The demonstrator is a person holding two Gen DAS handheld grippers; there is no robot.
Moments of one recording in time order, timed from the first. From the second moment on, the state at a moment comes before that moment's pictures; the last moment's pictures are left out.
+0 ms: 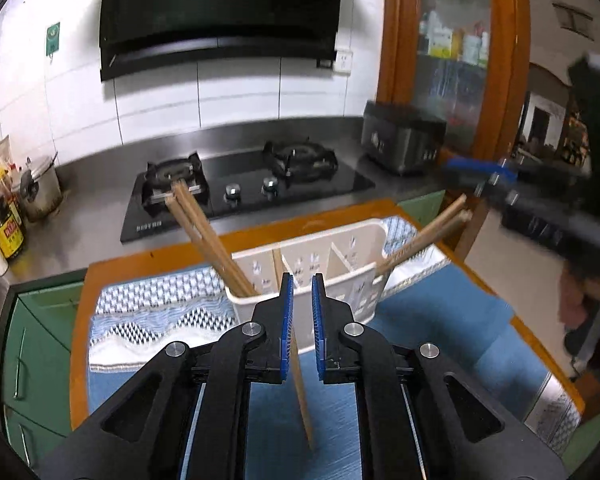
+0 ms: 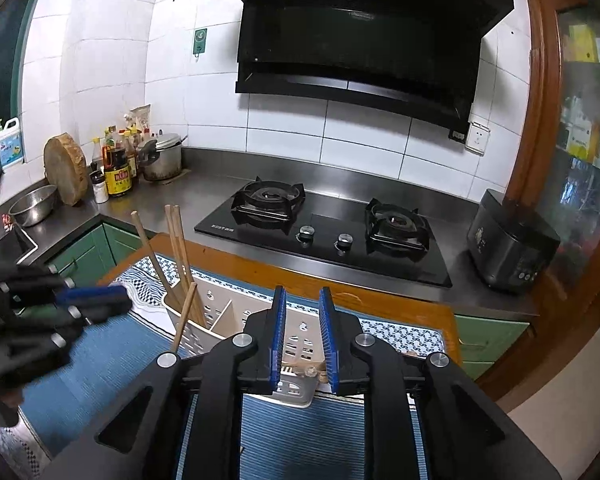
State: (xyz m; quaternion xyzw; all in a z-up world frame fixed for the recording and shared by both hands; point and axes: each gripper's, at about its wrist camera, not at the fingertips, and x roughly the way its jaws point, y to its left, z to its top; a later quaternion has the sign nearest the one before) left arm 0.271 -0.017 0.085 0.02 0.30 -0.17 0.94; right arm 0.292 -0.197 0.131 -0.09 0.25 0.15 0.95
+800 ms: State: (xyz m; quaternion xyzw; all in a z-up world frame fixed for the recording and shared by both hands) left arm 0.269 -0.002 0.046 0.02 0.34 -0.16 0.93; right arm 0.313 -0.147 0.112 -0.06 0.31 0.24 0.92
